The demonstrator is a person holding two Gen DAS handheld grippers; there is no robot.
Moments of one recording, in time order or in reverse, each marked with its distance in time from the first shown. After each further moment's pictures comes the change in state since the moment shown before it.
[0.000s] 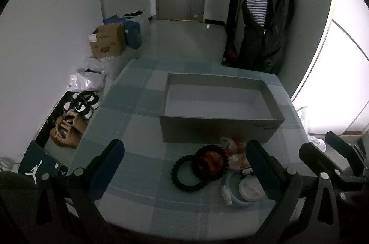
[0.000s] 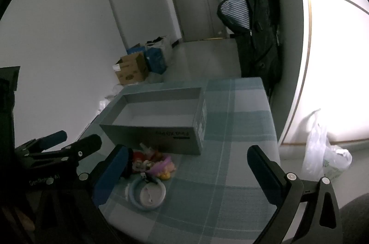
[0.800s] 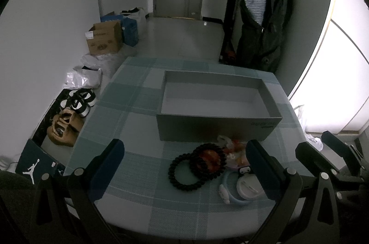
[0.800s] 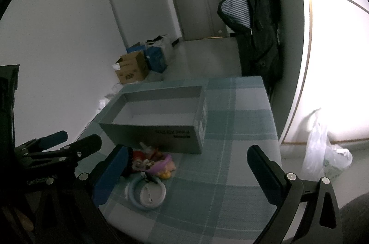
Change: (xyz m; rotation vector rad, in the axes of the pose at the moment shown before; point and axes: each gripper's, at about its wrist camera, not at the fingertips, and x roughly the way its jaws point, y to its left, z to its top) left arm 0.001 0.001 0.001 -0.005 0.019 -0.015; right arm 0.002 0.001 -0.003 0.000 0.005 -0.002
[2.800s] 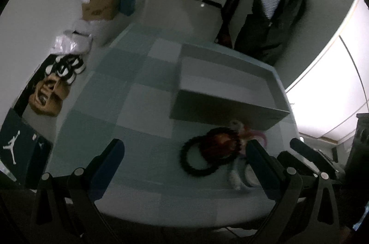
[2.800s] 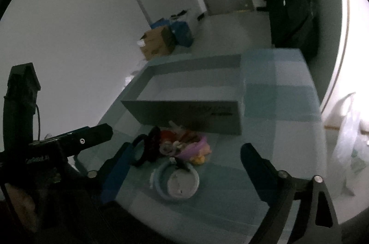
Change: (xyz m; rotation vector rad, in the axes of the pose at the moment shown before) left arm 0.028 0.050 -0.006 -0.142 0.159 -0.143; right arm 0.039 0.016 -0.006 0.007 0.195 0.199
